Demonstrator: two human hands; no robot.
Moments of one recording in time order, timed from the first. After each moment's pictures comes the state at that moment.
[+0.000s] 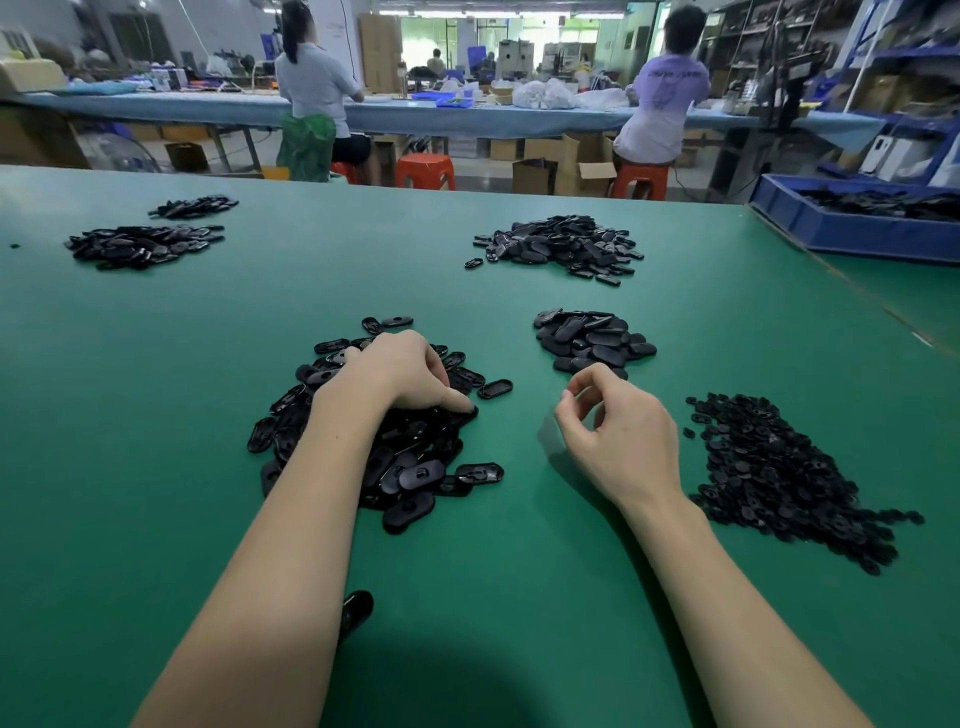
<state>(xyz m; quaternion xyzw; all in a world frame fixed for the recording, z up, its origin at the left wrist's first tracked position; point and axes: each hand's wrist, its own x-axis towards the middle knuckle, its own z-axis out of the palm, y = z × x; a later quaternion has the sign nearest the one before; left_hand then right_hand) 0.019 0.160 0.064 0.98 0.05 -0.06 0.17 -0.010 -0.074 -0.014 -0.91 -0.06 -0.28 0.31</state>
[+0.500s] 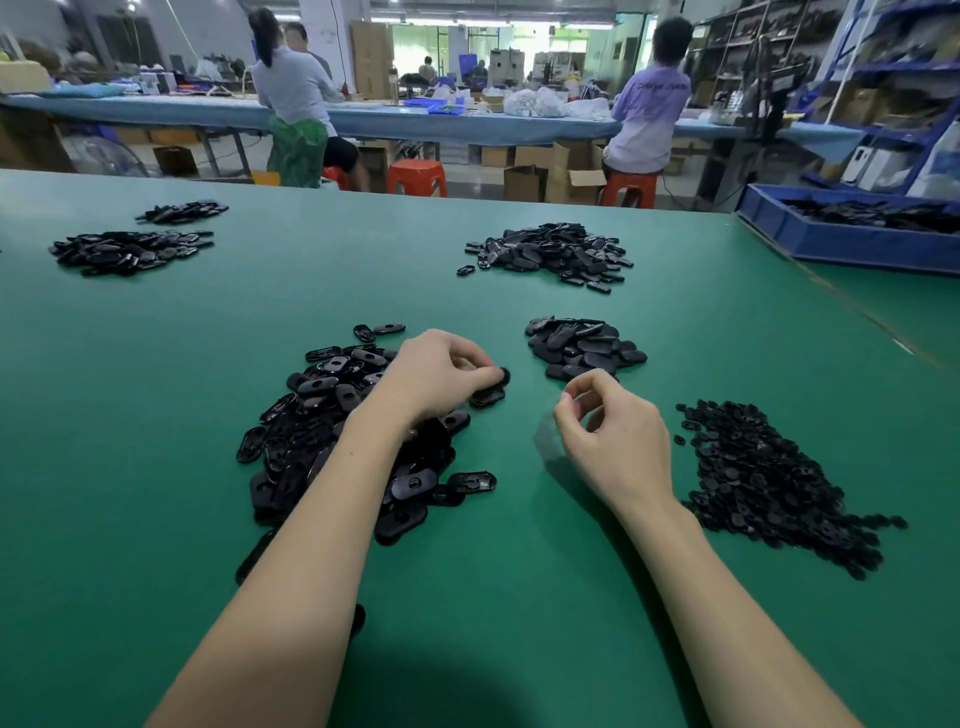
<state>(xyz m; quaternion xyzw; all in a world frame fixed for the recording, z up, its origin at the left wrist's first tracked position) 0.020 0.132 0.053 0.92 -0.02 0.01 0.39 -0.011 -0.072 -0.008 -0.90 -0.02 -0.26 0.35</state>
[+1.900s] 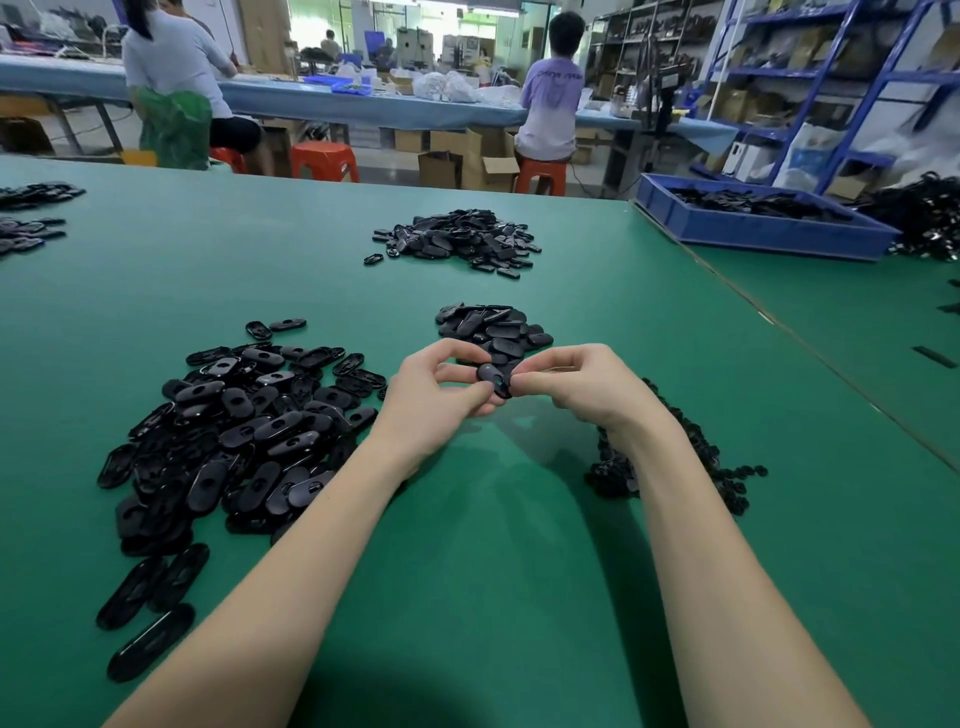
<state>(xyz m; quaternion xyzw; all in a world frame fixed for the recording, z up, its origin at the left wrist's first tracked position) -0.007 0.044 0.025 0.71 -0.06 -0.01 0.70 -0.011 -0.136 0.055 -0.86 0.05 0.01 0.51</state>
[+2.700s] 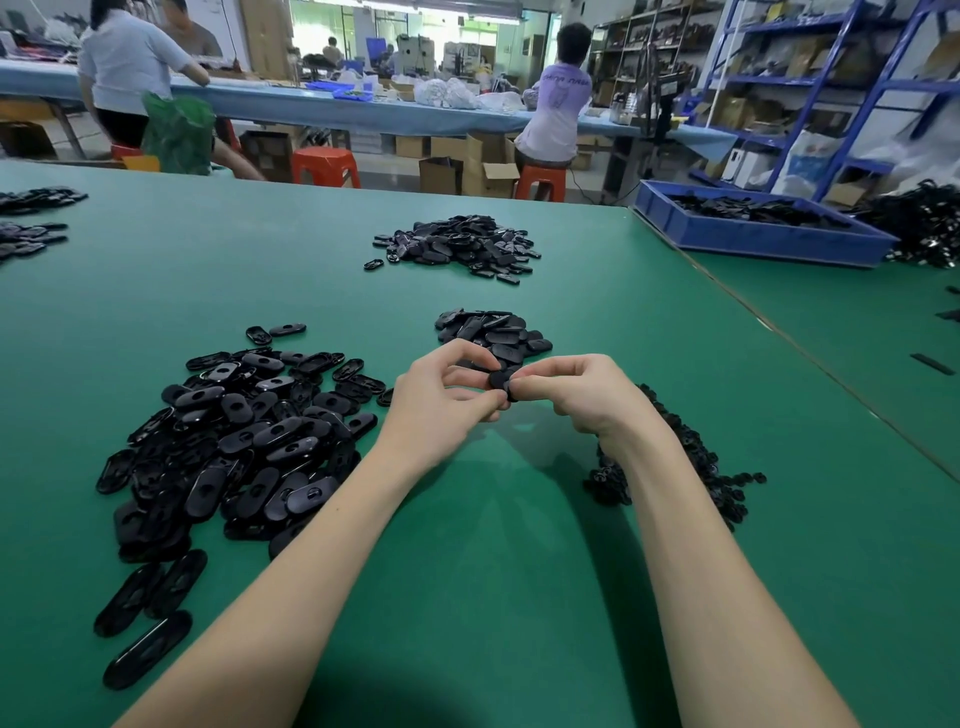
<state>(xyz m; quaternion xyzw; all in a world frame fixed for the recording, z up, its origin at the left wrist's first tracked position) -0.011 0.040 0.030 0.76 -0.10 0.02 0.64 -0.013 -0.131 0.055 -0.83 0.07 0.01 0.55</state>
